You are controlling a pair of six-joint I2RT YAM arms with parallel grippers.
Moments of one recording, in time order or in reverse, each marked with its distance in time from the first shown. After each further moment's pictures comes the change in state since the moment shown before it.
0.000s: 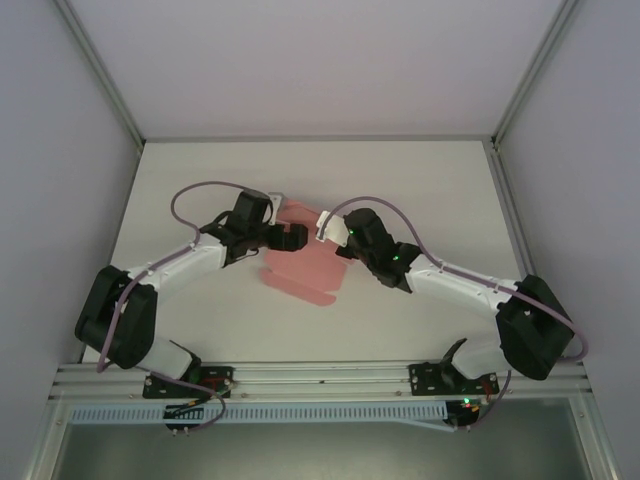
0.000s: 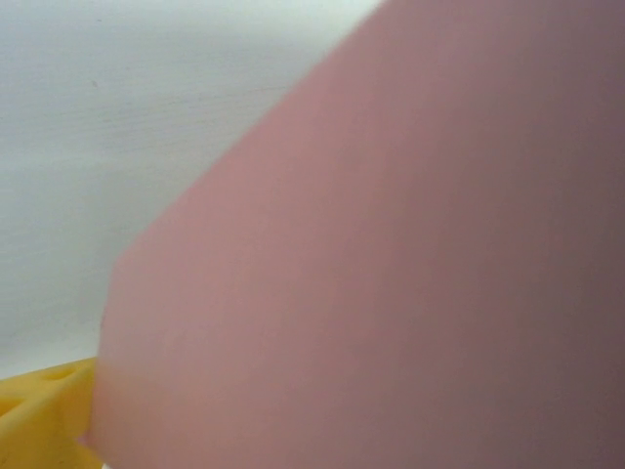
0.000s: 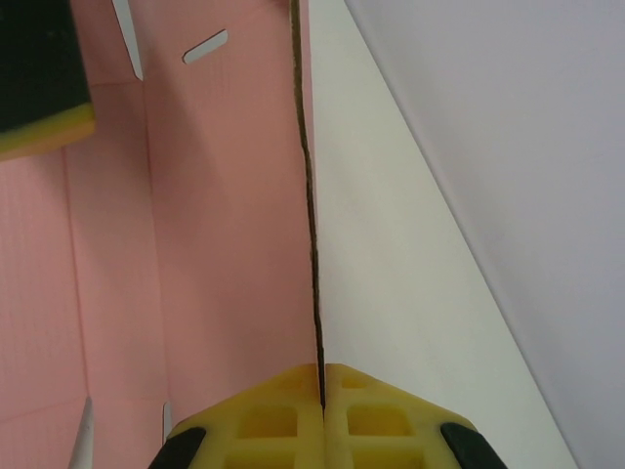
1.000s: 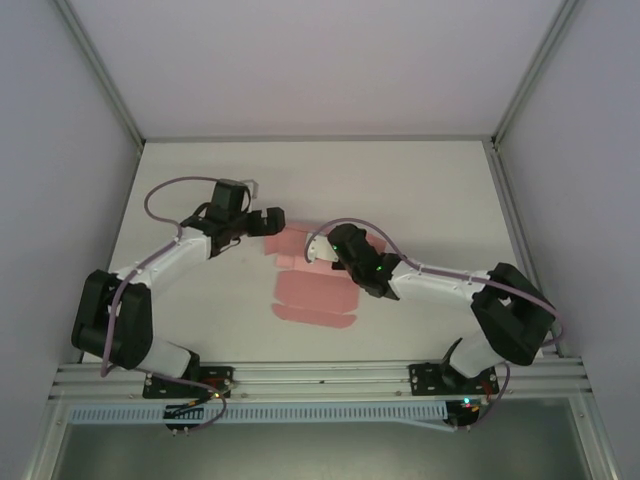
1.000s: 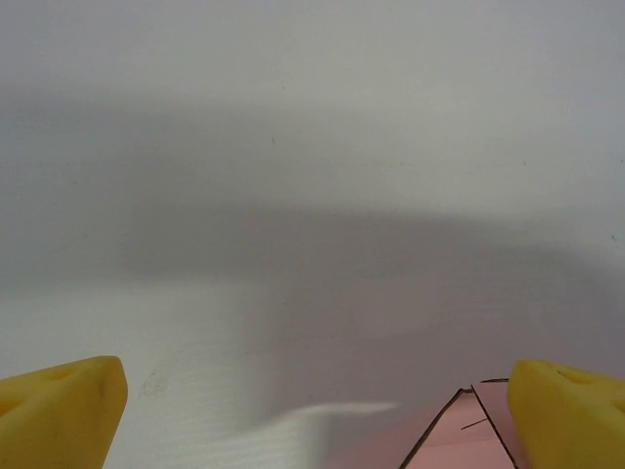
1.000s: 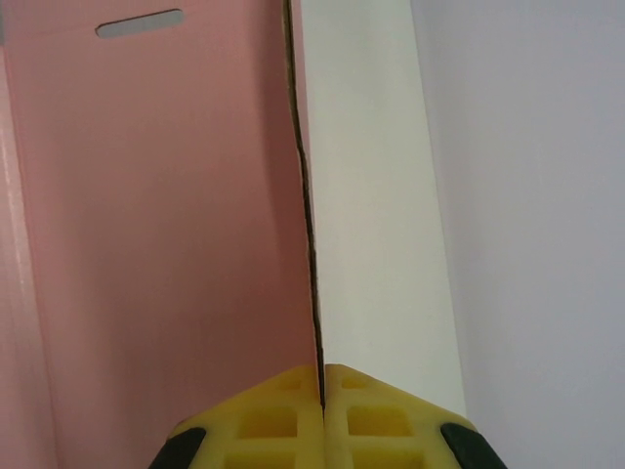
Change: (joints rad) left arm 0.151 -0.016 0.021 -0.027 -0.019 -0.028; right arm 0.088 0.105 -0.039 0.073 0.155 -0.230
